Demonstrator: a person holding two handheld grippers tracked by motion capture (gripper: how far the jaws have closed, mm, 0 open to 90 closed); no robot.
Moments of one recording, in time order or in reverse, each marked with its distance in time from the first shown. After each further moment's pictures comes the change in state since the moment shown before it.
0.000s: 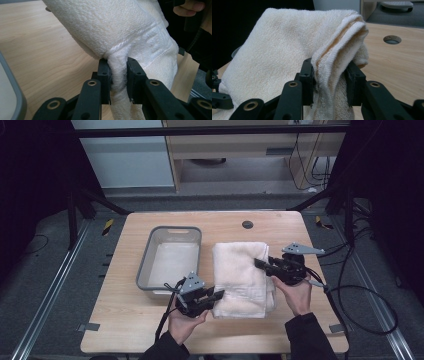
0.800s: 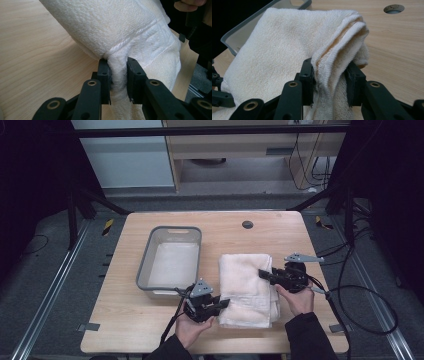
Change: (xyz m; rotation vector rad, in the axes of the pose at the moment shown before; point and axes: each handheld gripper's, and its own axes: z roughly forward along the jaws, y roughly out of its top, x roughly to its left) left arm -0.003 -0.022 0.026 0.094 -0.044 -0.037; right arm -0.022 -0.036 0.004 0.093 0.007 0.074
